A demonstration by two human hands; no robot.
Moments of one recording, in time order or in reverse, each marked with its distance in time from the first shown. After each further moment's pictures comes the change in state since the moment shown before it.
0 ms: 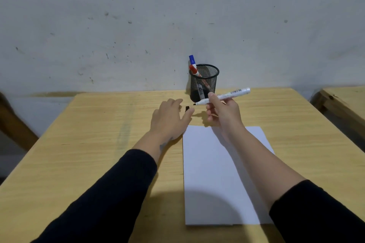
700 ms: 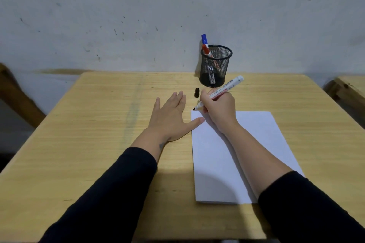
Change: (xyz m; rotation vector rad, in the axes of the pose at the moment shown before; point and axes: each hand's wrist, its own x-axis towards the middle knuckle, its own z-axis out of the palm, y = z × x) left_hand -0.038 -0.031 0.012 0.211 -0.236 0.081; right_hand -0.013 0.038 0.024 -0.502 0.052 -0.250
